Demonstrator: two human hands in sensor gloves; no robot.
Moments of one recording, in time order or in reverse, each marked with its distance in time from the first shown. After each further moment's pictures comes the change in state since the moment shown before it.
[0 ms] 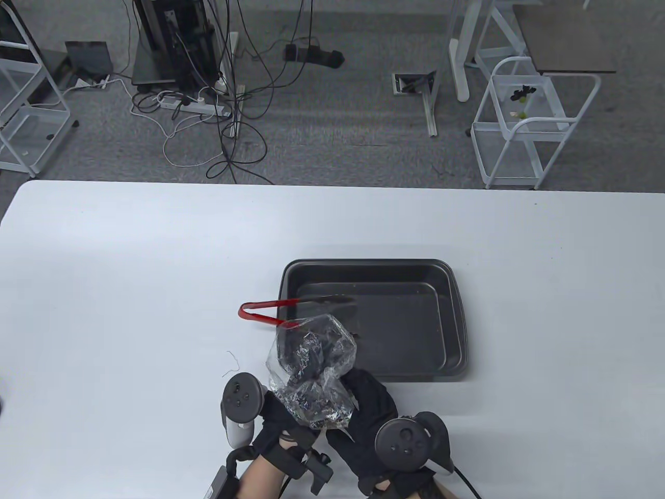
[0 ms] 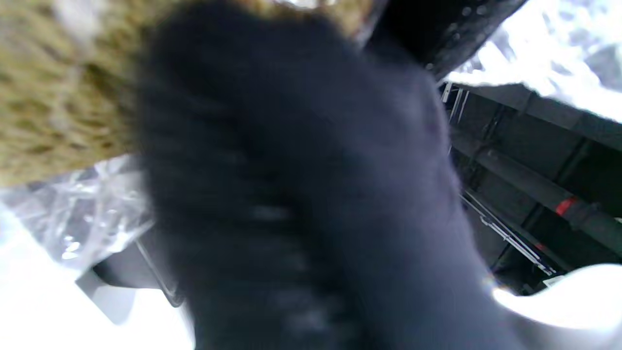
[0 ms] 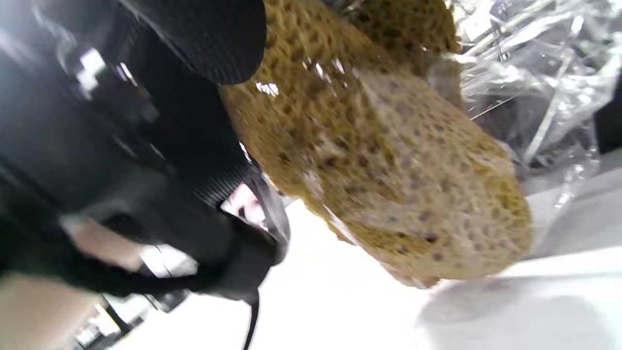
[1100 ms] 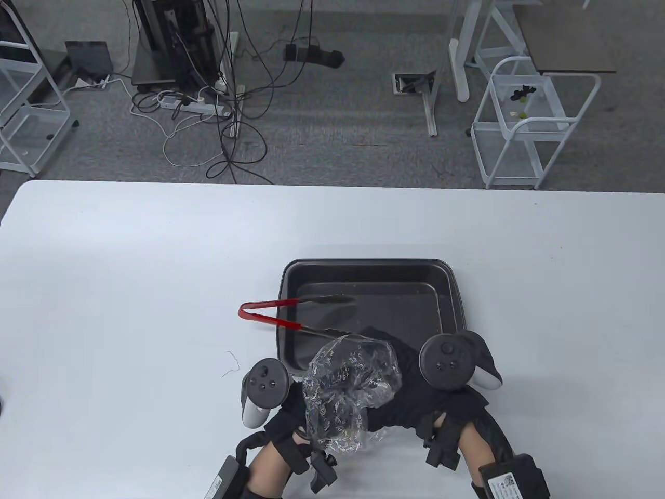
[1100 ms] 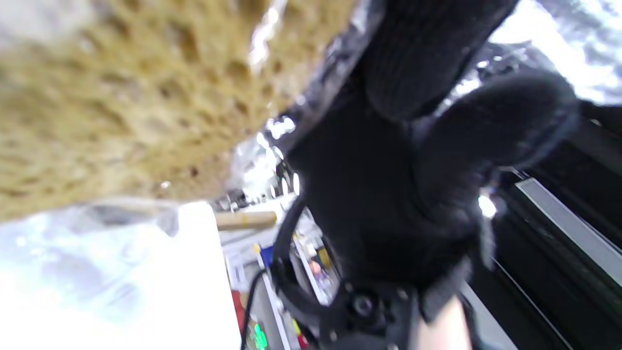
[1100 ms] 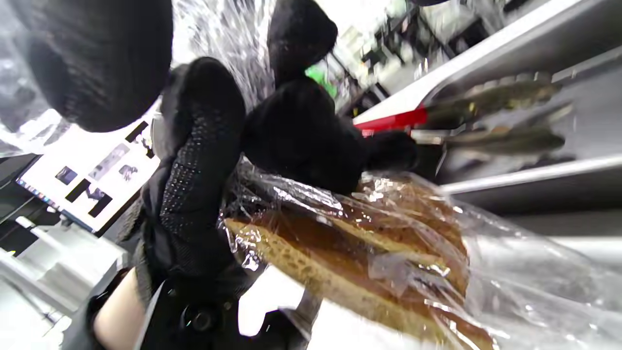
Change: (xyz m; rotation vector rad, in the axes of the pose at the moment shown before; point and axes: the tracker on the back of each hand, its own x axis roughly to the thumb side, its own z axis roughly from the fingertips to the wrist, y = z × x) left_hand 0.015 -0.022 -0.028 -0.325 -0.077 -0.059; right_hand -0.043 -0.095 -0.056 0.404 -0.066 -0.276
